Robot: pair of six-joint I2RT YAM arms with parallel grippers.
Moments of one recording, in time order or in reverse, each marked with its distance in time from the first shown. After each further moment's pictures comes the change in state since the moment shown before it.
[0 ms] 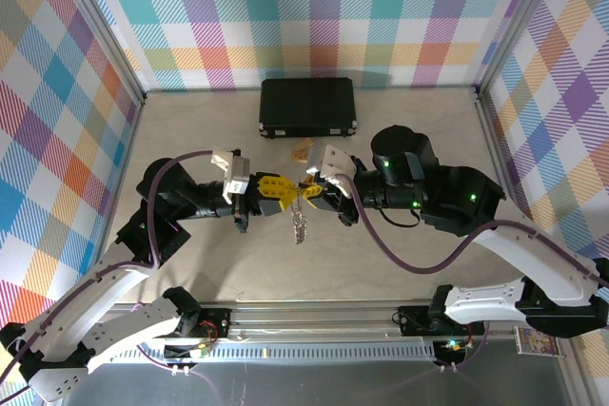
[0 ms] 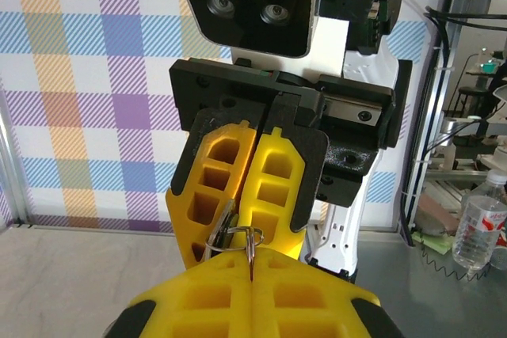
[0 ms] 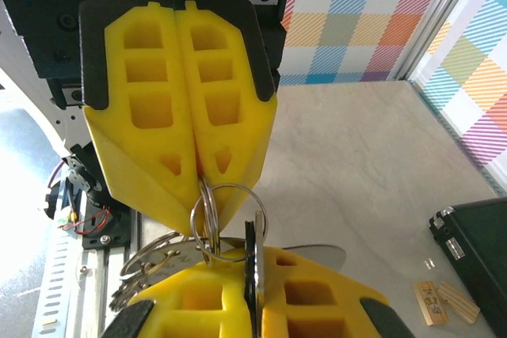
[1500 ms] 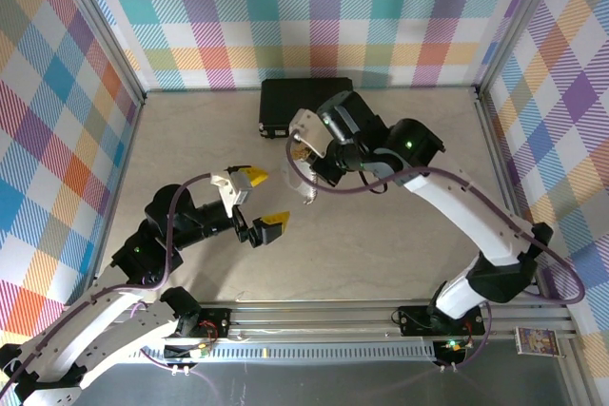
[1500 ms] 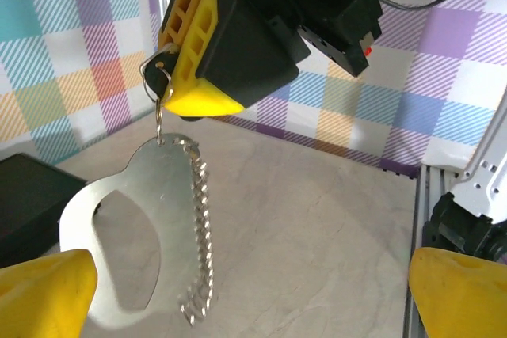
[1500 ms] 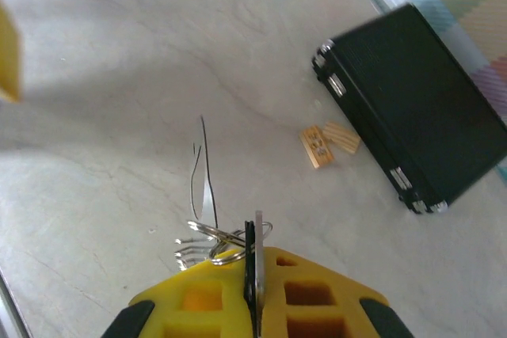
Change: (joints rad) left arm 0.000 -0.180 -0.219 -0.195 -0.427 0.084; right arm -0.151 0.380 0.342 -0.338 0.315 0.045
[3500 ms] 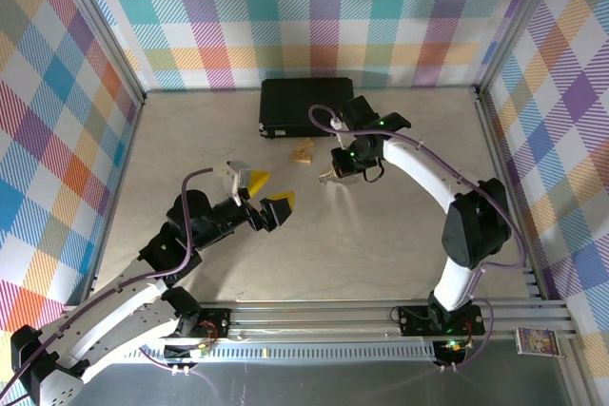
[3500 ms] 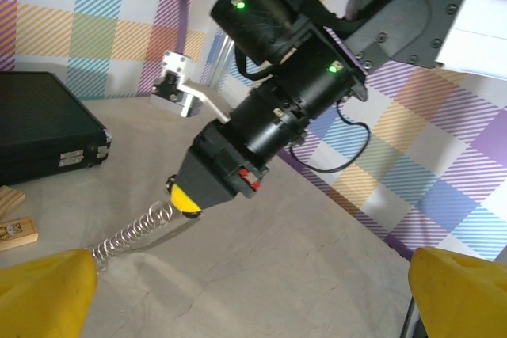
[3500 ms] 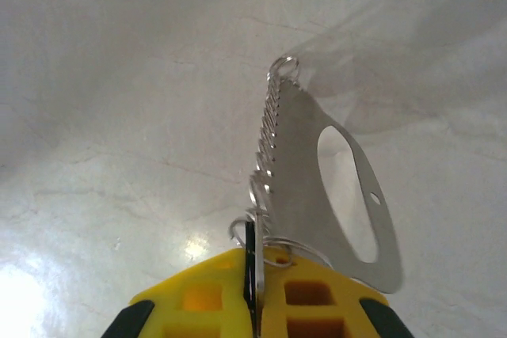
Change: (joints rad) left arm 0.000 0.064 -0.183 0.301 -0.174 -0.386; right arm -0.385 0.175 -0.418 0.228 -0.301 0.385
